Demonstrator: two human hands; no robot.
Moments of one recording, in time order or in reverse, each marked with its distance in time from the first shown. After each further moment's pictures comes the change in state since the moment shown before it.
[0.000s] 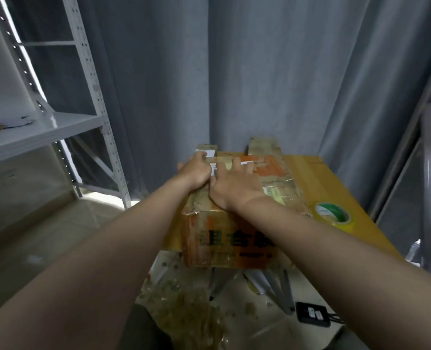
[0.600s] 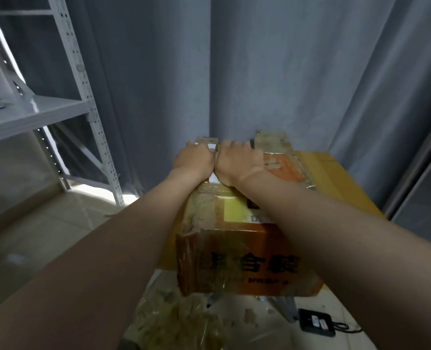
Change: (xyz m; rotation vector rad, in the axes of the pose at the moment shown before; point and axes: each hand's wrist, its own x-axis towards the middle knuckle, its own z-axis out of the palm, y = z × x) left_hand 0.074 -0.009 0.016 0.288 0.154 0.108; right_hand 0.107 0.005 0.015 -0.162 0.104 0.008
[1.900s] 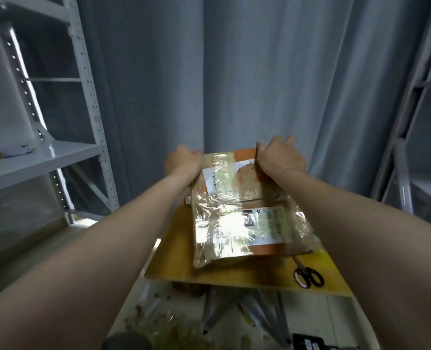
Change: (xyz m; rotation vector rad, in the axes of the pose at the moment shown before) left_hand -0.063 0.045 -0.117 -0.449 0.220 -0.154; right_hand -0.053 0.099 -0.116 0.428 0.299 0.404
